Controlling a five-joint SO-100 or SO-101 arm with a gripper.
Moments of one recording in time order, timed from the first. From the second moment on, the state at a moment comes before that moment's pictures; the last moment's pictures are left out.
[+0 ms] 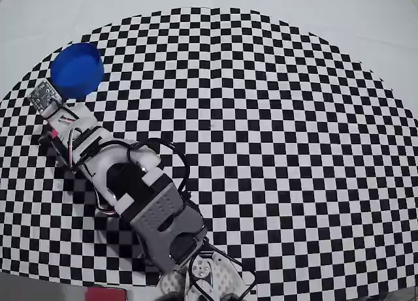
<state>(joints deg) -43.7 76.1 113.4 -1.7 -95.6</state>
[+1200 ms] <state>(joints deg) -44.2 68.7 106.3 -1.1 -95.6</state>
